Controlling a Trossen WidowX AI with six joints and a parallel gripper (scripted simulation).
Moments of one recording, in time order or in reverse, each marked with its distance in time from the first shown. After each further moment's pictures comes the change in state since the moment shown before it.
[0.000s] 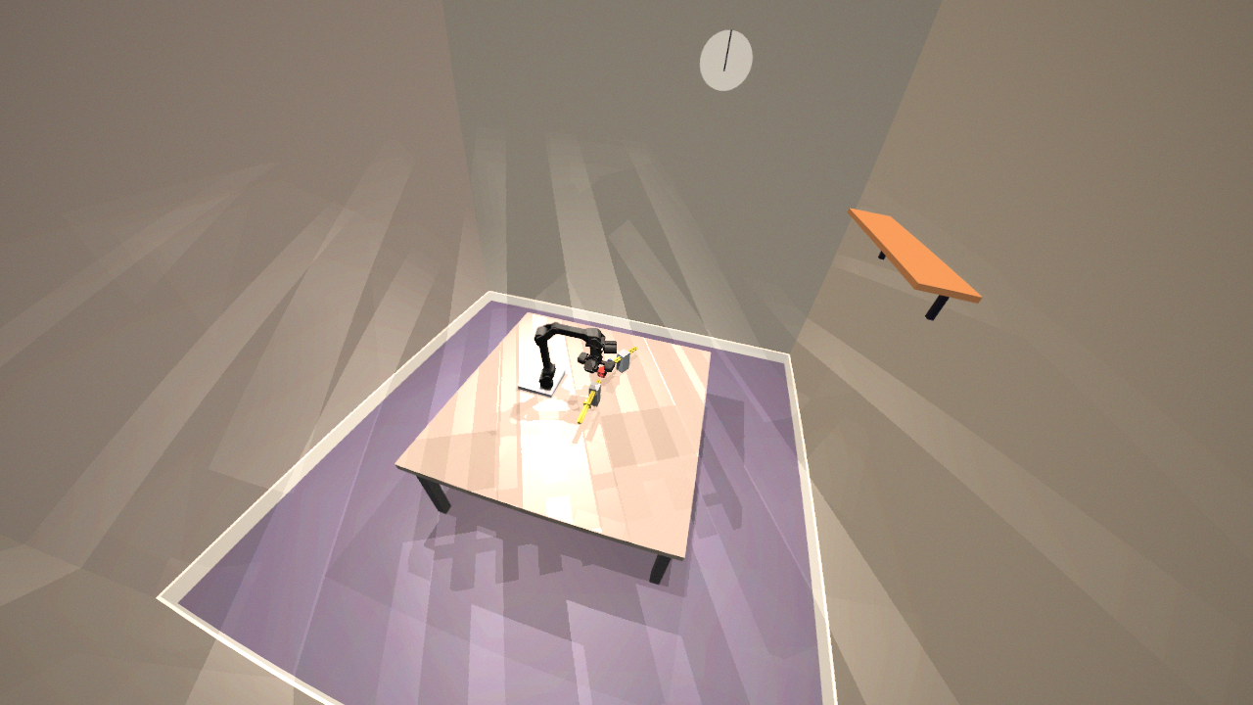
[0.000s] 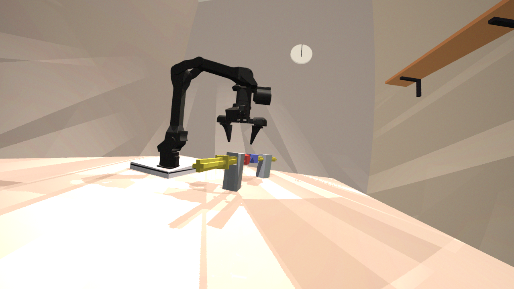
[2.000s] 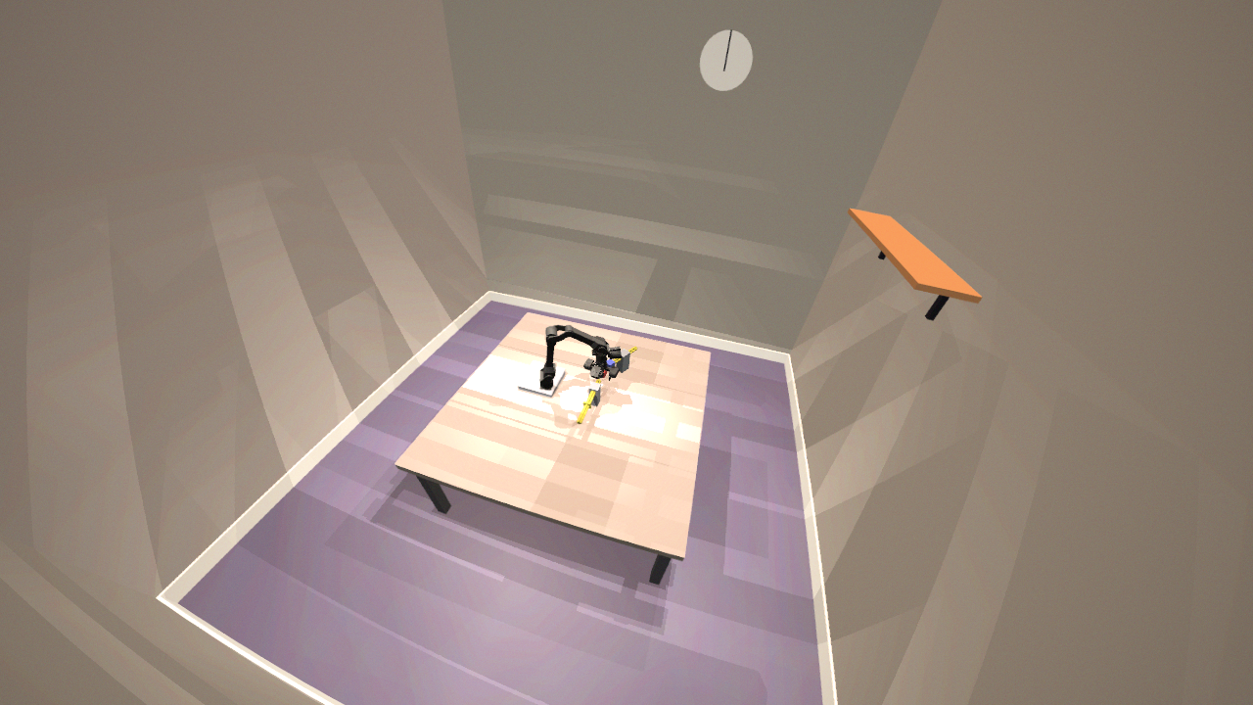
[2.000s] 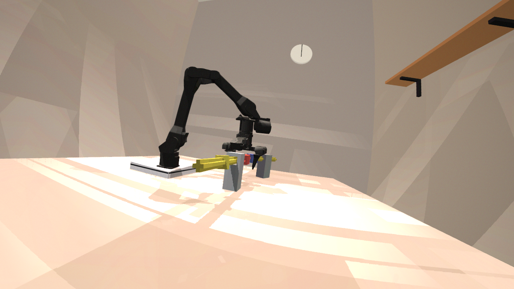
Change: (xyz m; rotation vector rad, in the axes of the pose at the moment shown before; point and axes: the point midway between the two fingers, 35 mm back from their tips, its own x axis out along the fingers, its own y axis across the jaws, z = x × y) arm 0.108 -0.002 -0.063 0.005 0.012 -0.007
